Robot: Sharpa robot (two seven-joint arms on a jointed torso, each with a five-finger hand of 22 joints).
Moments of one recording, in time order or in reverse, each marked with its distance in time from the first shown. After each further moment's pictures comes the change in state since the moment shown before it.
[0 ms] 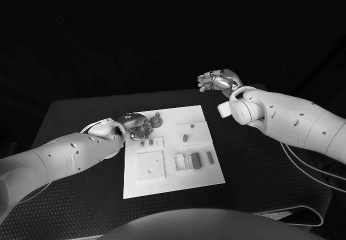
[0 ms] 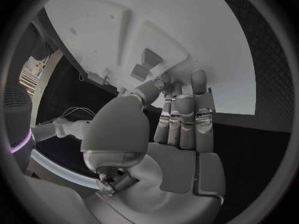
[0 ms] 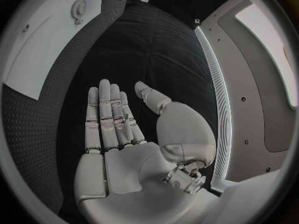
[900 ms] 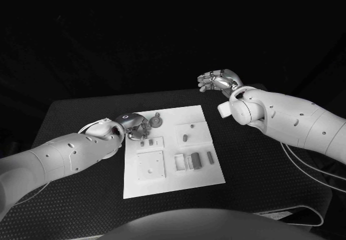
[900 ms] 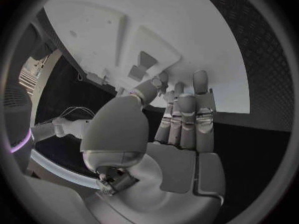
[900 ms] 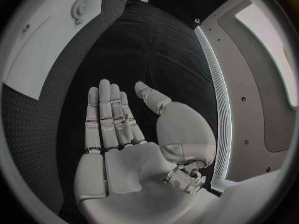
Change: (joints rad) left arm 0.000 -0.014 0.000 0.000 0.005 -0.007 0.001; left_hand -0.006 -0.031 -0.048 -0.004 0.000 -0.108 0.016 -0.014 -0.007 -0.131 0.011 0.036 0.031 -0.036 0.040 0.005 -0.001 0.016 -0.009 0.042 -0.031 0.017; right arm 0.000 0.000 0.000 -0.001 0.000 0.000 0.000; right_hand 0.000 0.000 0.000 0.000 0.000 0.000 0.000 0.000 -0.001 0.000 0.000 0.000 -0.002 0.000 0.000 -0.004 0.003 0.000 0.000 0.000 0.000 0.000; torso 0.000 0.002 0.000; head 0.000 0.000
